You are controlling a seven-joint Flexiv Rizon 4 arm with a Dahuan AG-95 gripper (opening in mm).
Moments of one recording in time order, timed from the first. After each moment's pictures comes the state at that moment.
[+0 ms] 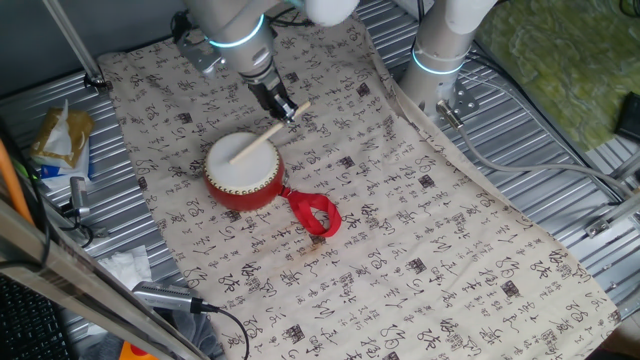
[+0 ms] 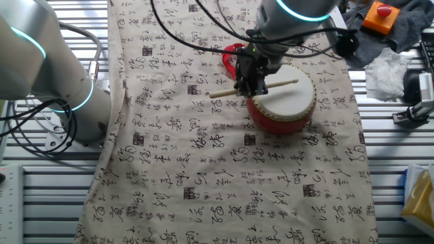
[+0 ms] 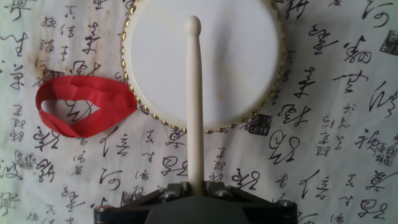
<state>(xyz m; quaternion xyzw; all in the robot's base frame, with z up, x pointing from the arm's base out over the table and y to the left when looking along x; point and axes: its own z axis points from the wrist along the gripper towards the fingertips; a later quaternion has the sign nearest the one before) 0.416 0.001 0.158 0.12 -0.98 -0.03 0.13</state>
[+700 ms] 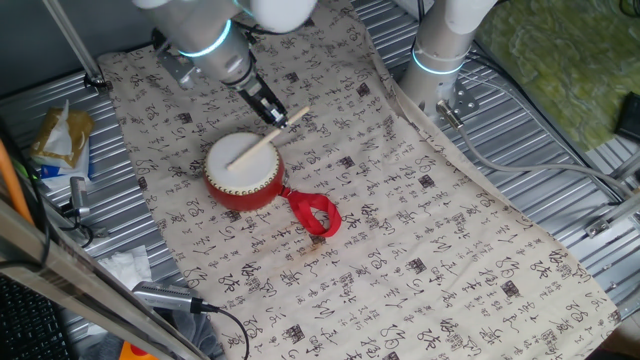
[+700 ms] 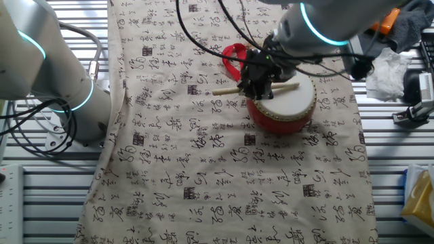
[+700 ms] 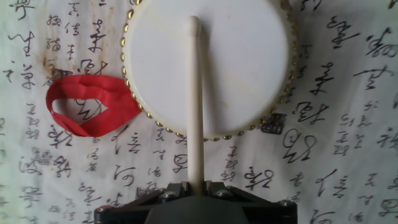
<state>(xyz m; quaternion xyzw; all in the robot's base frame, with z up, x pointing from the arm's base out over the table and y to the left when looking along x) 0.425 0.007 0.153 0.09 -0.98 -0.08 0.17</state>
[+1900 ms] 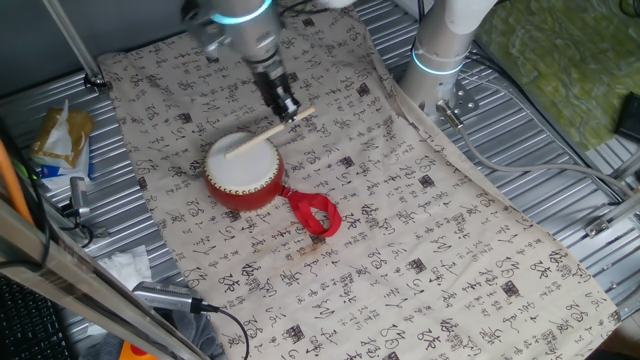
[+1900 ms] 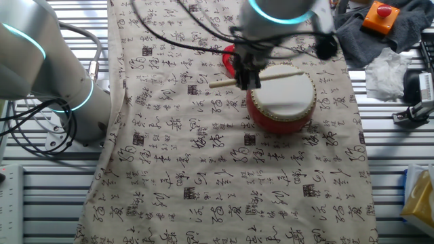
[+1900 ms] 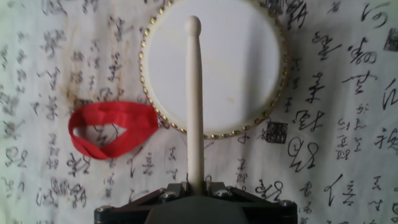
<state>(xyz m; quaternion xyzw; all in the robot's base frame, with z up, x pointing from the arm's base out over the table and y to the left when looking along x) 0.415 0.019 0.183 0.07 -1.00 -0.06 0.03</state>
